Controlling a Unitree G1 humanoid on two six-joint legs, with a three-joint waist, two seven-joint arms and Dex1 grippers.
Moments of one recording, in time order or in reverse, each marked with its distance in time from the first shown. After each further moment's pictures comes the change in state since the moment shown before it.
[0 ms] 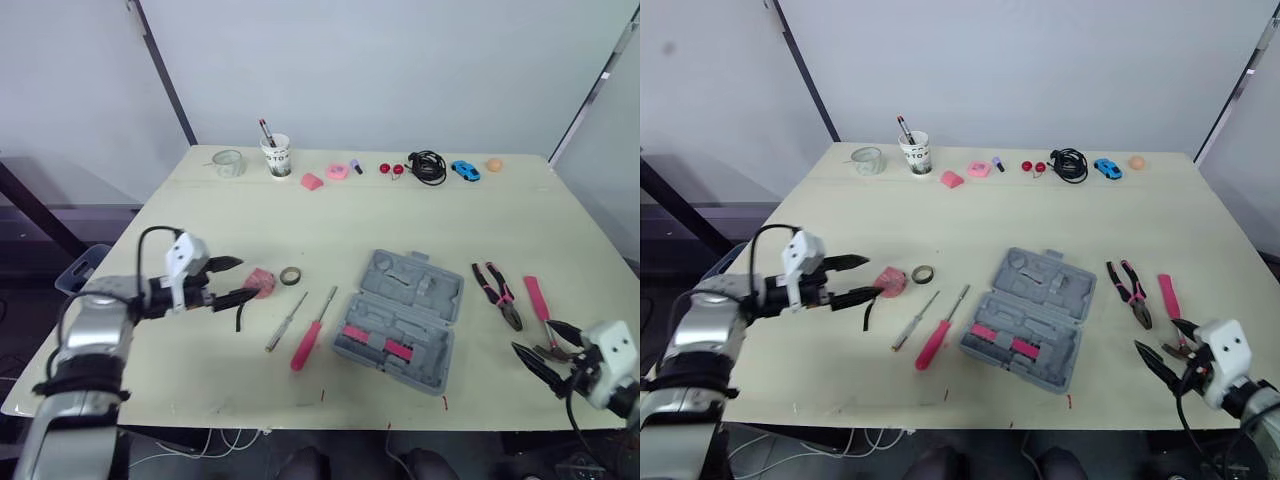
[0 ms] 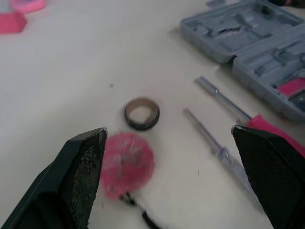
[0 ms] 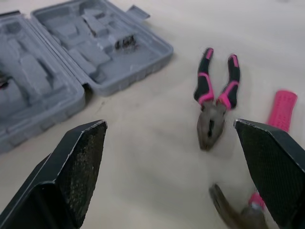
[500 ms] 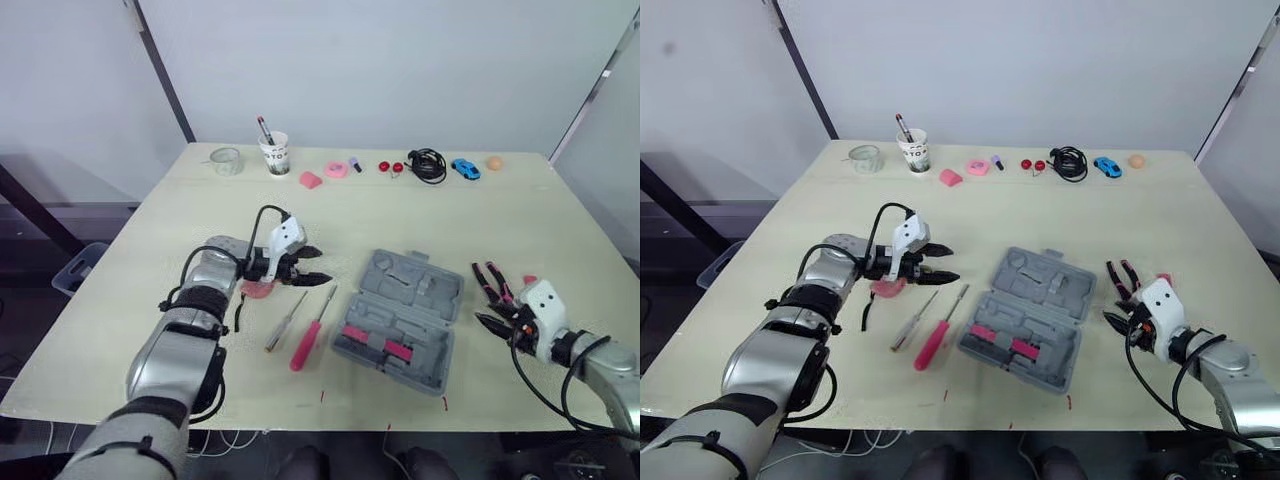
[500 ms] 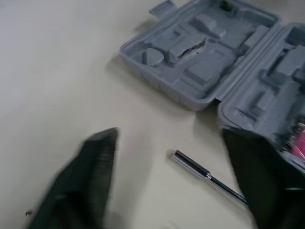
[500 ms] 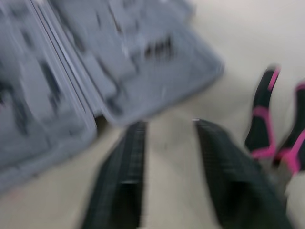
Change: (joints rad) left arm -0.460 -0.315 -0.225 0.569 0.268 -0.224 0.033; right arm -0.287 -0.057 0.253 0.079 -0.133 0.235 -0.050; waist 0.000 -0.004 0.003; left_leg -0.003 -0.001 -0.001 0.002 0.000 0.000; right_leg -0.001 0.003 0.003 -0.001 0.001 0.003
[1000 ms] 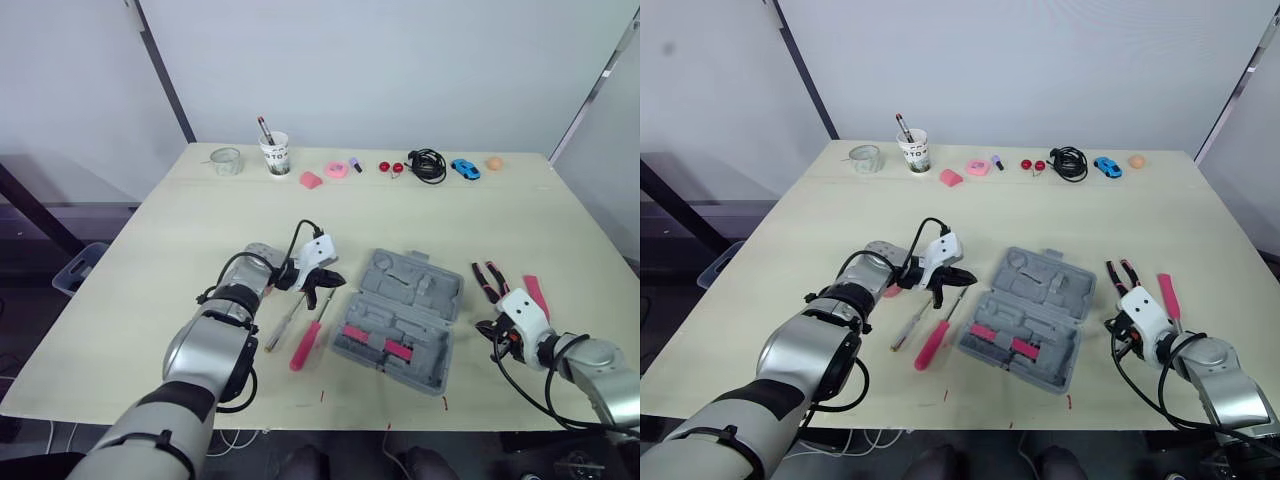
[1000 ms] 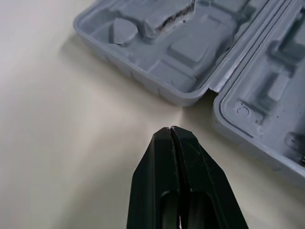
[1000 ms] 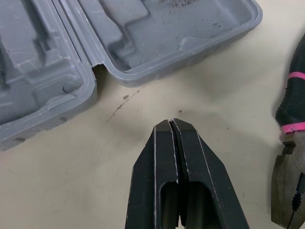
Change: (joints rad) left arm -0.060 -0.124 -0.054 0.168 0.181 -0.073 0.132; right arm -0.046 -0.014 0.104 0.006 -0.097 0.093 -0.010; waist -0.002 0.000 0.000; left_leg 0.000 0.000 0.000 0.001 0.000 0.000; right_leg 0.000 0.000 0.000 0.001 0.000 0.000
